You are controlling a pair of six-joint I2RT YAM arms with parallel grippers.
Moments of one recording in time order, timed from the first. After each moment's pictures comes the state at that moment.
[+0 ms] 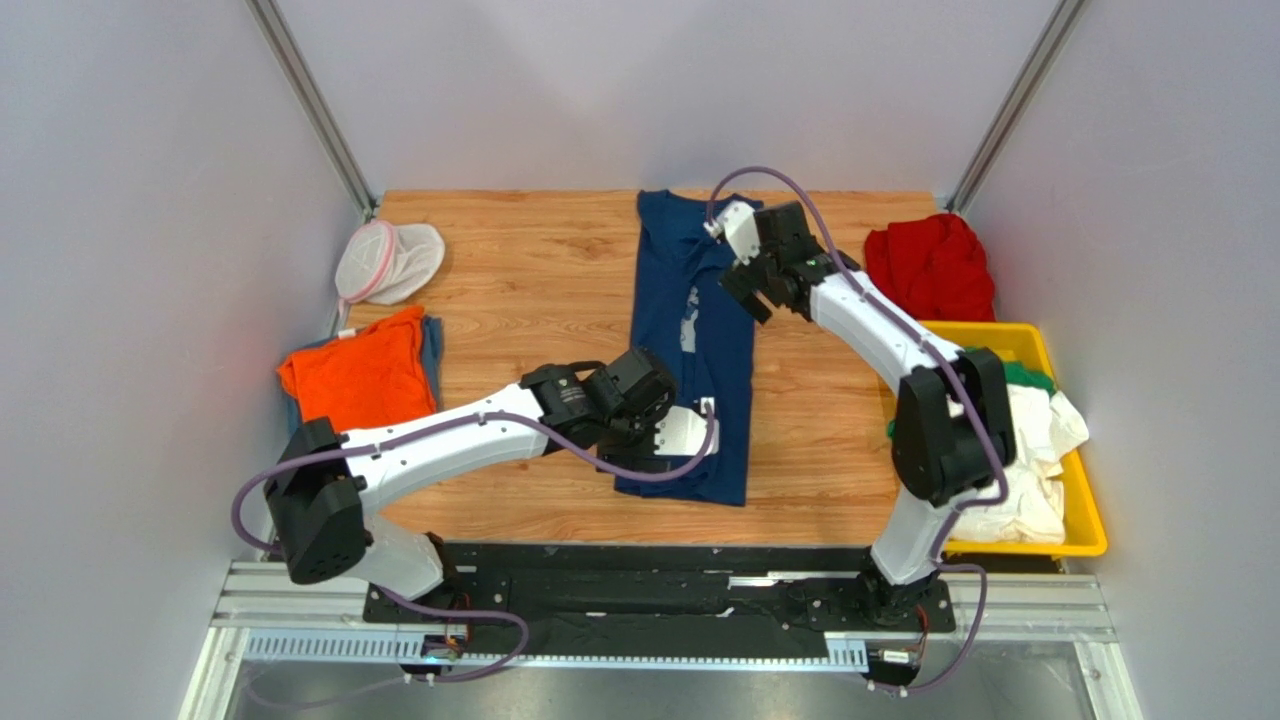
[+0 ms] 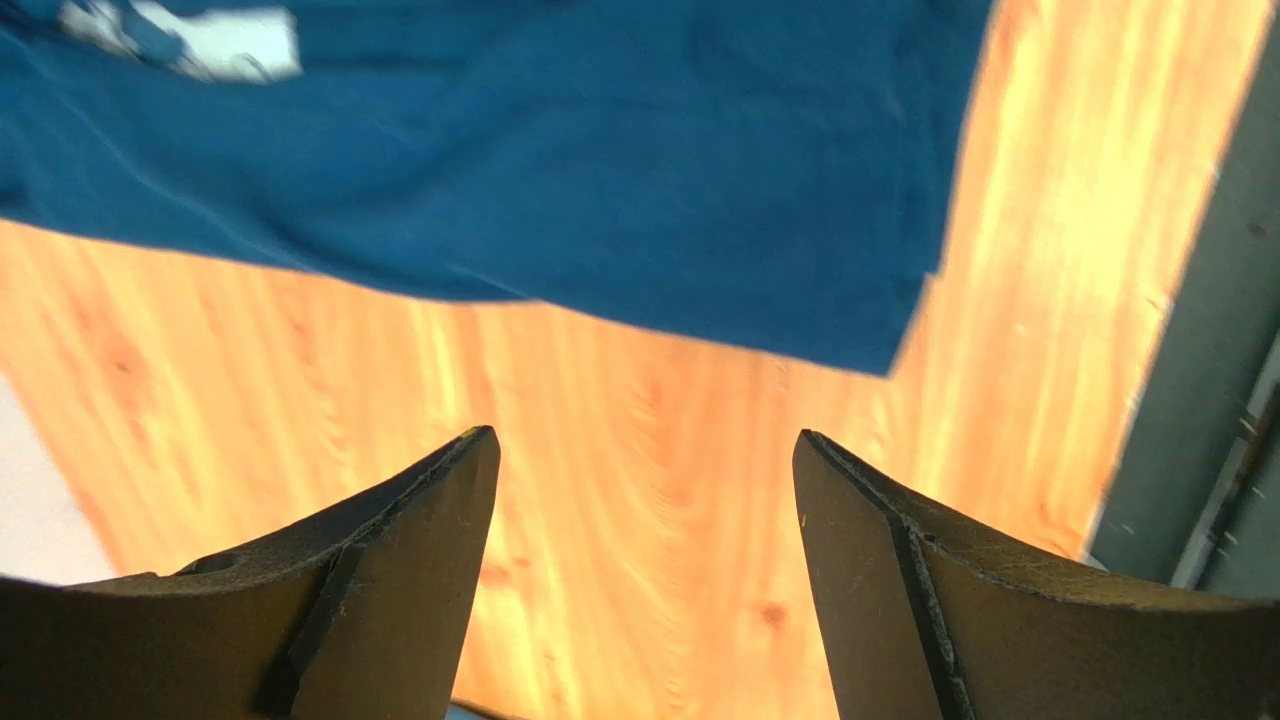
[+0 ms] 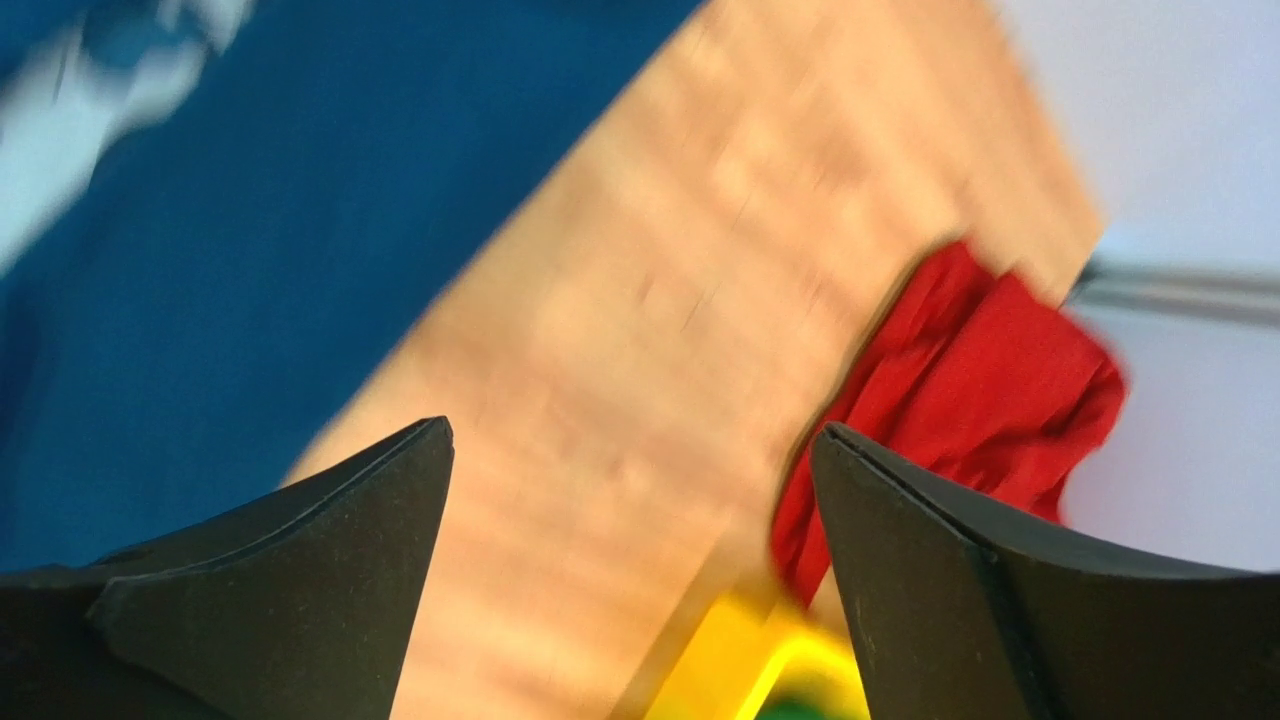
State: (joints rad) left arm -1.03 1.48 1.17 -0.72 -0.06 0.69; right arm 0.37 1.83 1.49 -0.41 0.23 -0.54
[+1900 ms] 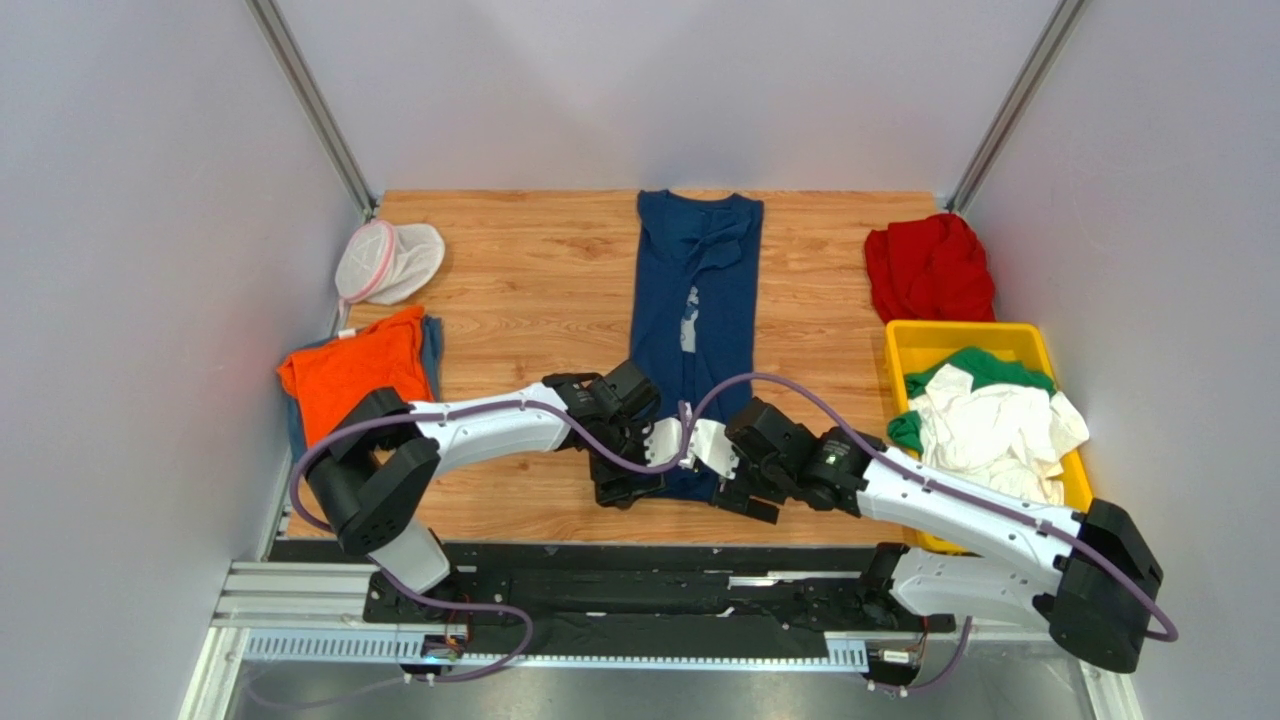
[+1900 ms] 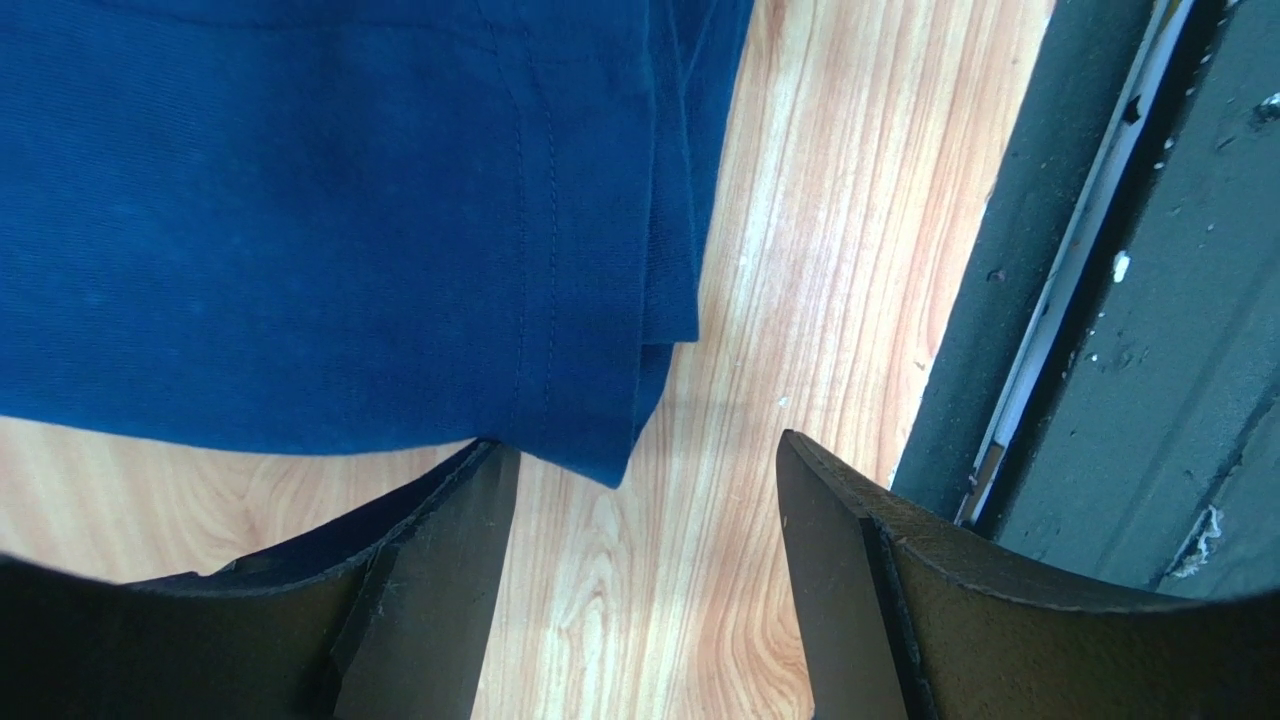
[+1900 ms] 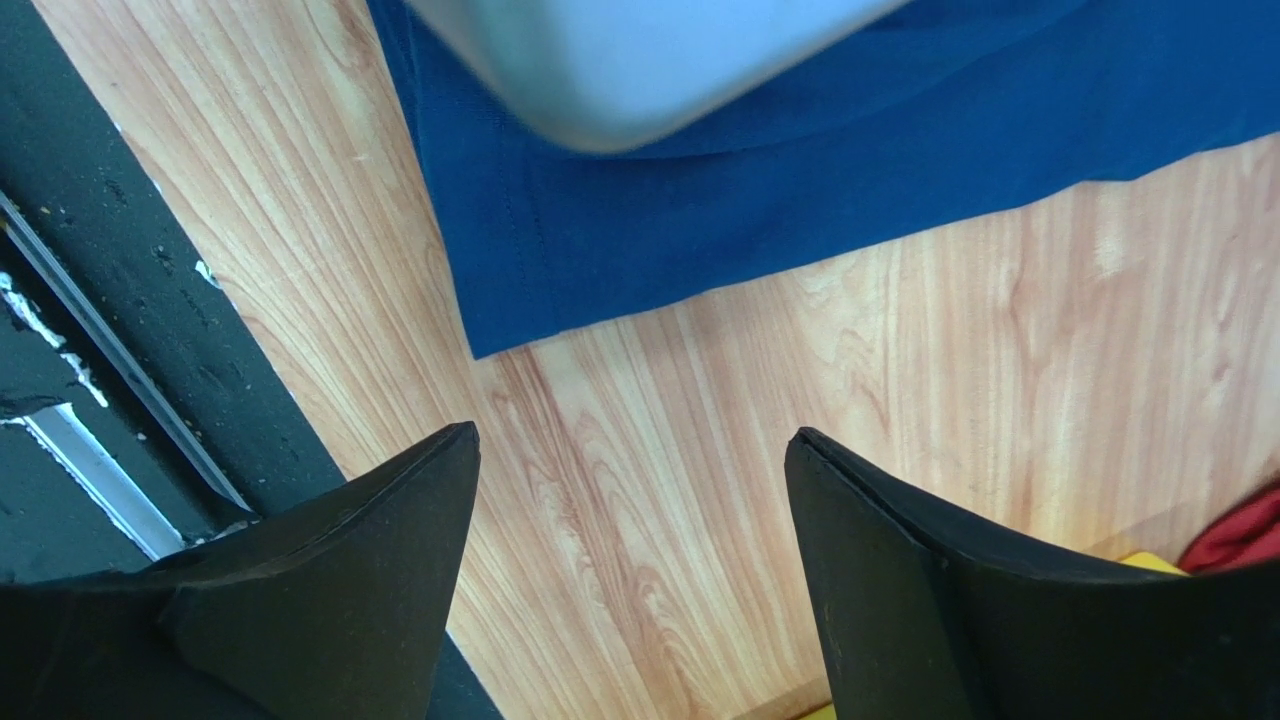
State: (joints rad) left arm -0.90 1.61 0.95 -0.59 0.32 0.48; right arm 0.97 1.08 0.68 -0.66 0.12 -0.42
